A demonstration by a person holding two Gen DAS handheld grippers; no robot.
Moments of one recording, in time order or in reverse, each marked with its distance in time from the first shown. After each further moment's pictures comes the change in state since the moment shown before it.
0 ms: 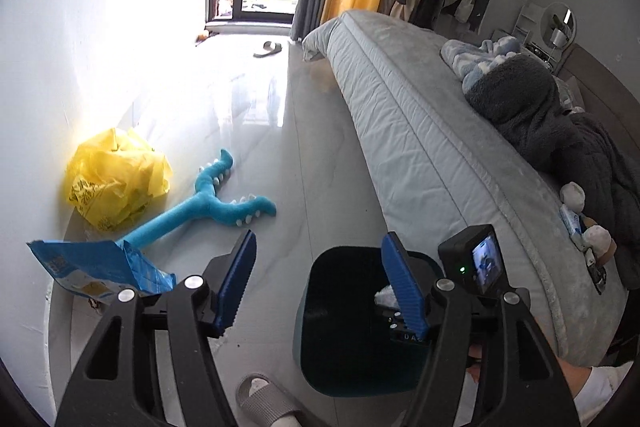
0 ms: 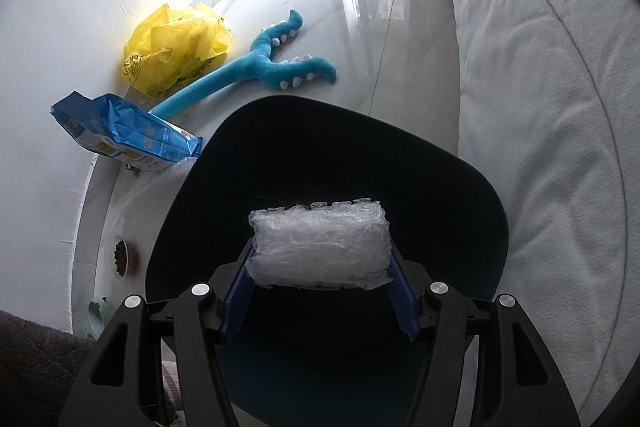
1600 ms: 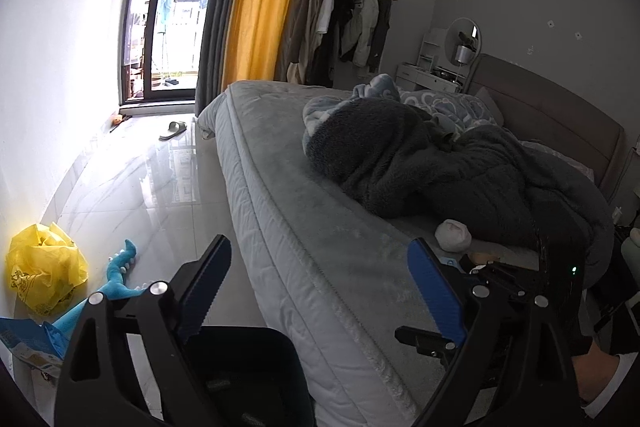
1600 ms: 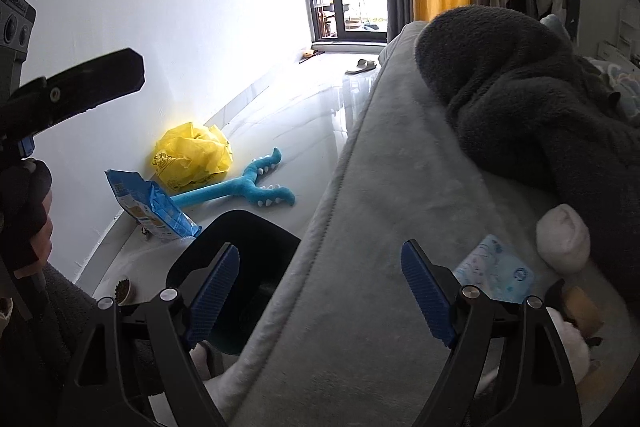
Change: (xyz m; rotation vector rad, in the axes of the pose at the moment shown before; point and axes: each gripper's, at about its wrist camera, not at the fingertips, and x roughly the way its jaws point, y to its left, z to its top) left arm -0.034 -0.189 0.019 0.172 -0.220 -0.254; right arm -0.252 -0.109 -0.081 -0.097 -0.497 -0.038
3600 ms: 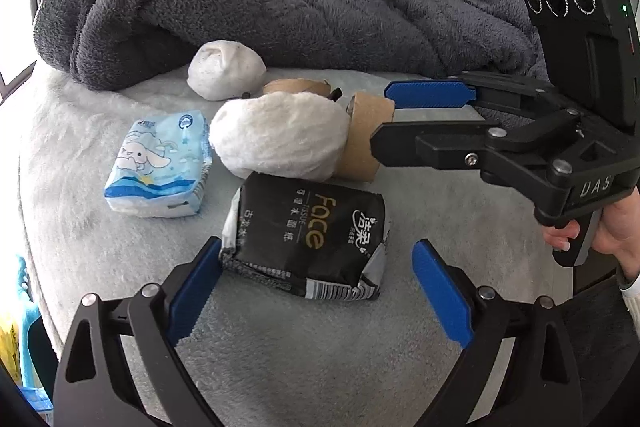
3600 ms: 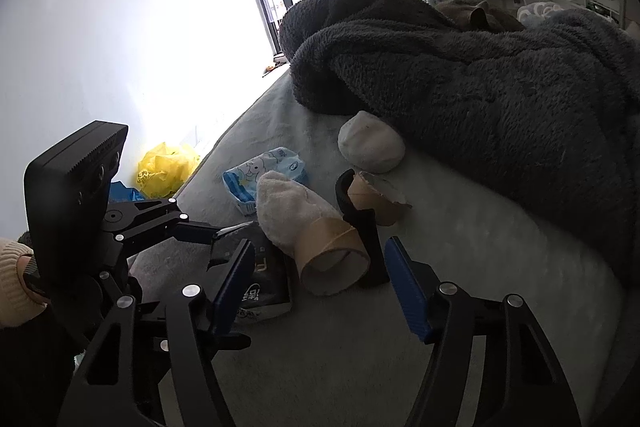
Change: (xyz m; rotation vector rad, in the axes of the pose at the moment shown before) left arm 0.147 -0.211 -0.102 0.311 0.456 -0.352; right arm -0.101 -0.159 -0.096 0.152 -0.032 -0.003
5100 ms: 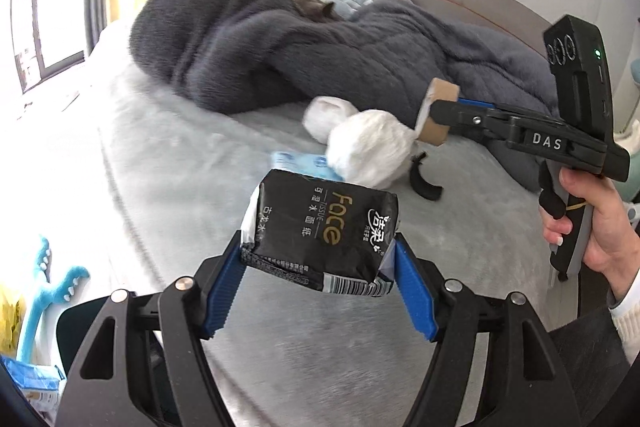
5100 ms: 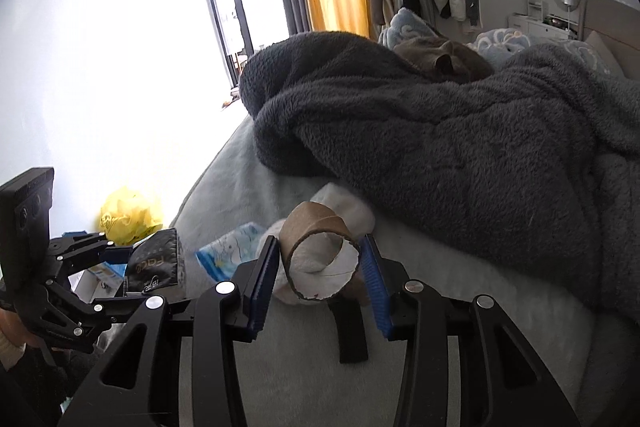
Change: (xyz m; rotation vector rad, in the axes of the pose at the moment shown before) left arm -0.075 0.071 -0.015 -0.128 -0.154 0.090; right arm -0.003 0.008 0.050 0.061 -0.131 -0.168
